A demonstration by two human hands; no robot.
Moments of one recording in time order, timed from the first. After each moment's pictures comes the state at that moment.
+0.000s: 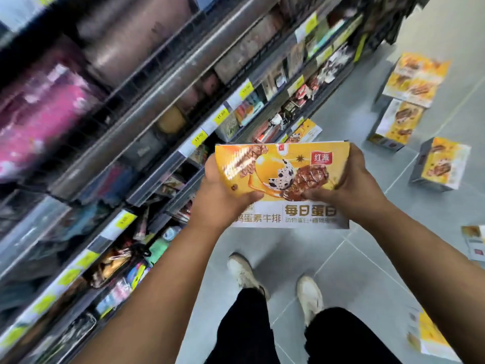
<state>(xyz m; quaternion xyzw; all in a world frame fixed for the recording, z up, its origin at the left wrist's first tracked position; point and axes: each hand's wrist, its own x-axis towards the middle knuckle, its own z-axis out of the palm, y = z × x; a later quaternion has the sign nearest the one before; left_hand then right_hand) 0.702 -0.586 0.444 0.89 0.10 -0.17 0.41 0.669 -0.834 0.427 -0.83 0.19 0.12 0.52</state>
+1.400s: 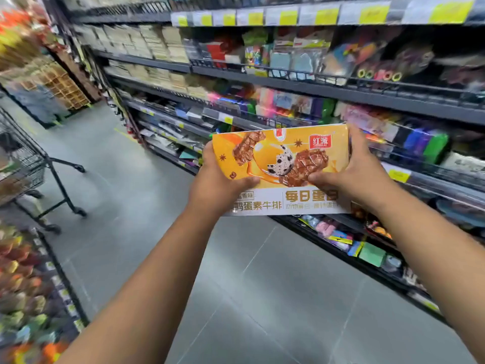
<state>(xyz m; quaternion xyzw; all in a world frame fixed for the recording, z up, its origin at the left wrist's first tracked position) 0.085 -0.185 0.725 0.66 0.61 0.28 0.34 0.332 -0.256 0.718 -0.69 -0.49 0.30 0.44</state>
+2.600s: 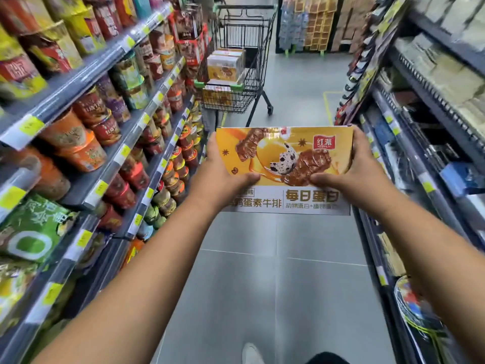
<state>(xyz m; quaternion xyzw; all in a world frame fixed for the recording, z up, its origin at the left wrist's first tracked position) -0.469 0.106 0.710 0.33 0.83 0.42 0.17 -0.271 0.277 0.717 -0.37 -0.79 0.43 0.23</state>
